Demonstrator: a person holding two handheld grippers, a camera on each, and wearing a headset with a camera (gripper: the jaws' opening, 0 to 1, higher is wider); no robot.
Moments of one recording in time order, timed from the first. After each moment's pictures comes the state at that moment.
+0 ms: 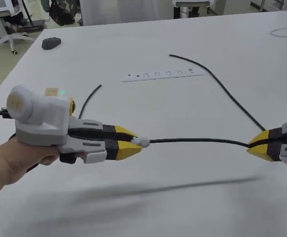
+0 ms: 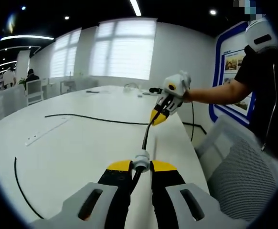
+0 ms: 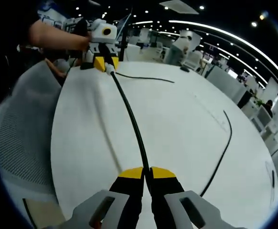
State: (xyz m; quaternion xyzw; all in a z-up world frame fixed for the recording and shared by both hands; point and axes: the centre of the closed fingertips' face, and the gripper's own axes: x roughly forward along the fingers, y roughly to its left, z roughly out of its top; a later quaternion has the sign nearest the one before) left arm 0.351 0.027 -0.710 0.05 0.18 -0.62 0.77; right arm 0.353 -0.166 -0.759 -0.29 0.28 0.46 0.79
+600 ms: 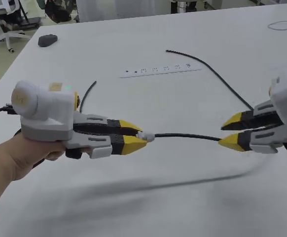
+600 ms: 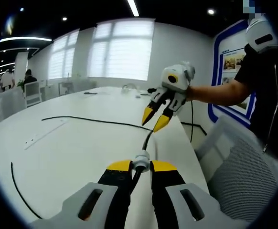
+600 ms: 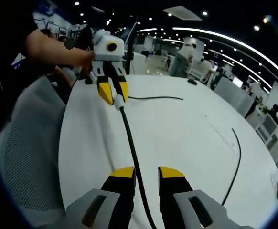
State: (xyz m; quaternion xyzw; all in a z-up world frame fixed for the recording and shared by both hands) left arm 0.350 0.011 -0.708 0.06 0.17 -0.62 0.76; right arm 0.352 -0.071 -0.713 -0.25 0.23 0.52 0.79
